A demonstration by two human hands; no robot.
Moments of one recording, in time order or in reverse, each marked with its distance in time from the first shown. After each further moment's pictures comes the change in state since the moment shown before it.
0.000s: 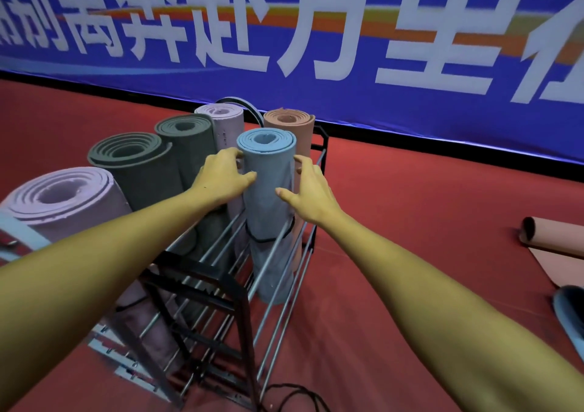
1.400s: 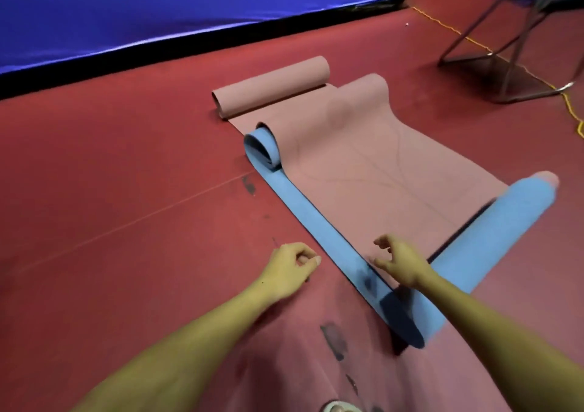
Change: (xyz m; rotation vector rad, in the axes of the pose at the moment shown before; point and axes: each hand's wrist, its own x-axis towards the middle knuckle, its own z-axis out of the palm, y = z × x) left_hand -0.430 0.416 0.626 -0.334 -1.166 0.559; right_hand -0.704 0.576 -0.331 -0.123 0.172 1.188
